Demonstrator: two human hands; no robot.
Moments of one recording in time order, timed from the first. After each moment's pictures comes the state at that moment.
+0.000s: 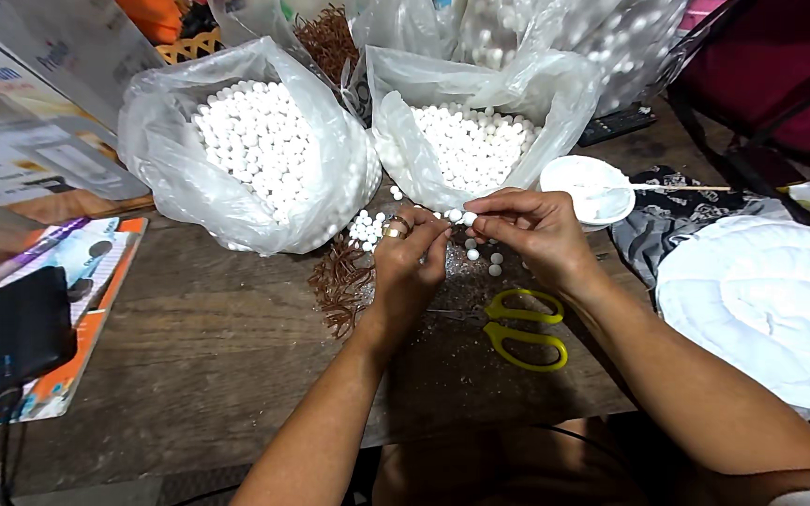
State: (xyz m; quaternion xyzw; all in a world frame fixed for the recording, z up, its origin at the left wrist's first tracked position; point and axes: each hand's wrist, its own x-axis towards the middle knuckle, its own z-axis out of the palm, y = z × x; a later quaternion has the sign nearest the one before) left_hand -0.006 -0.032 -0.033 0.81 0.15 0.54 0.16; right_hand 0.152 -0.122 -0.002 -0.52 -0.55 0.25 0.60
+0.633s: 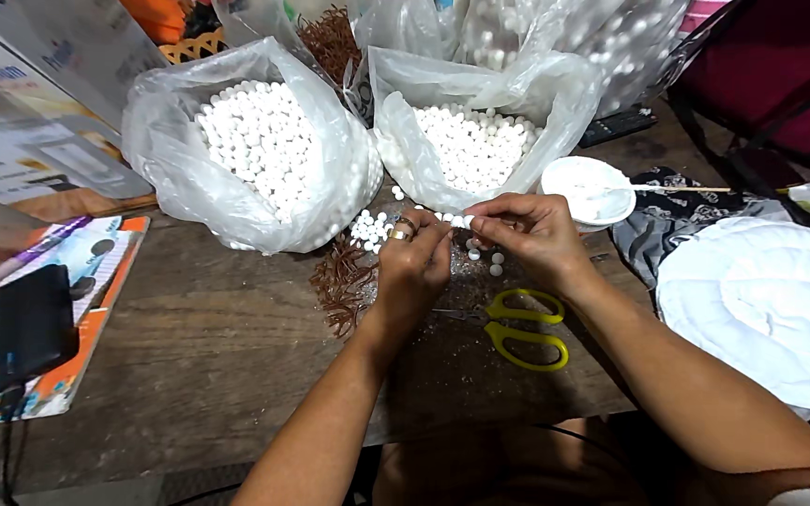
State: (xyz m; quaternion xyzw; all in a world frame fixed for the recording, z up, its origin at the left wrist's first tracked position) left_hand -0.006 -0.035 -0.032 0.82 0.15 0.54 0.13; right_hand 0.150 -0.121 -0.006 -0.54 -0.57 0.22 0.59
